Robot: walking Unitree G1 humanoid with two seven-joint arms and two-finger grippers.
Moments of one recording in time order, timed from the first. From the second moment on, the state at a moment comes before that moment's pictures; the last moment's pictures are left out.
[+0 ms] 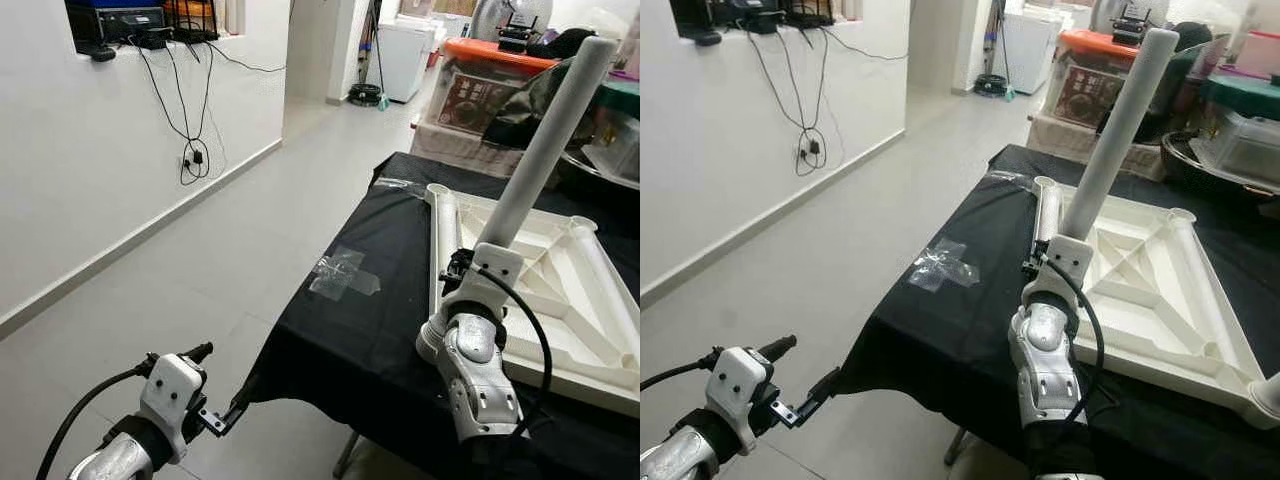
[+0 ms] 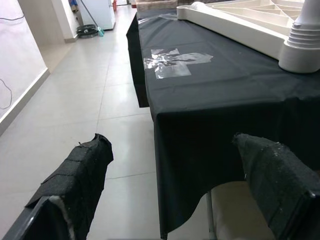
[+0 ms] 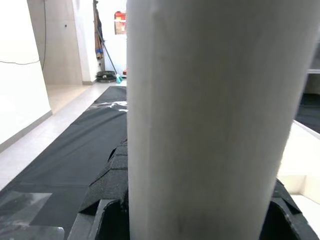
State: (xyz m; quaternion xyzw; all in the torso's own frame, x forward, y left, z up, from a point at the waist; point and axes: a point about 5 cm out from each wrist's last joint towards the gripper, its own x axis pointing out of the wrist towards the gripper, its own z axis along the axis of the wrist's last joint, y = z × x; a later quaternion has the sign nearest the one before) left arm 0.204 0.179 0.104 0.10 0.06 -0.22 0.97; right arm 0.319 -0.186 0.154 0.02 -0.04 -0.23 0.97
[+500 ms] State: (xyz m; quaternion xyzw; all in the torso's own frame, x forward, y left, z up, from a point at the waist) left arm 0.203 0.179 0.104 0.10 0.06 -0.22 0.97; right arm 0.314 -0.188 0.145 0.03 -0.02 -0.22 0.97
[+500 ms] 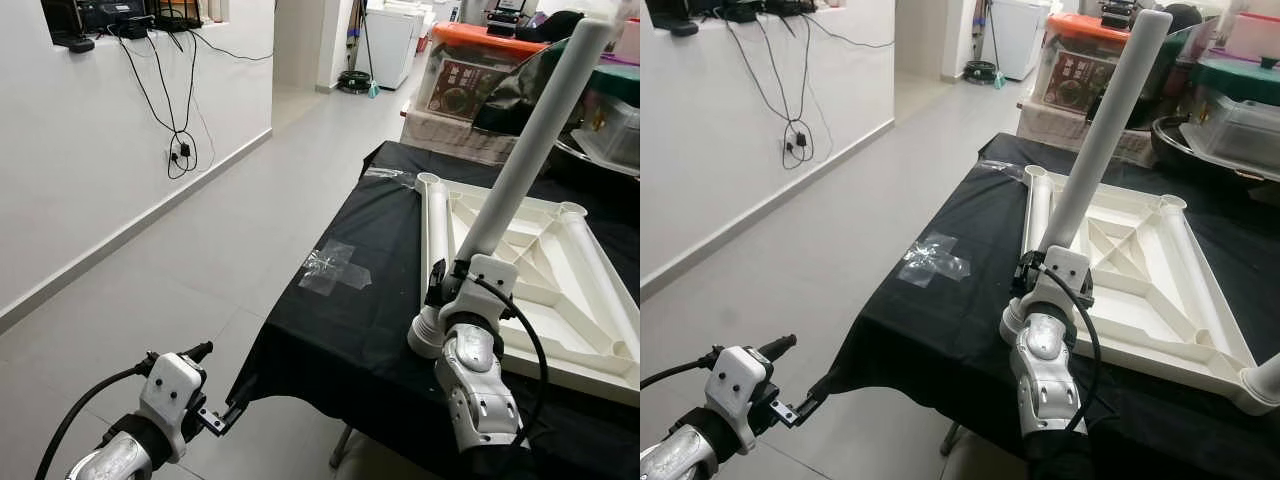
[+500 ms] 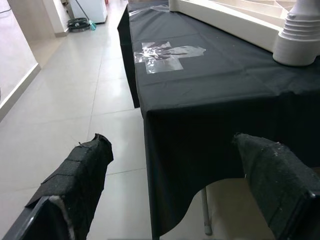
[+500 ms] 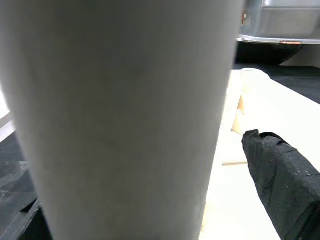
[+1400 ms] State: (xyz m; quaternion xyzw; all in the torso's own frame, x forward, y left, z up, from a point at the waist) left arm 0.209 0.177 0.102 0.10 0.06 -0.23 0.97; right arm 0.340 -0.198 0.193 0.04 -0.07 -0.02 1.00
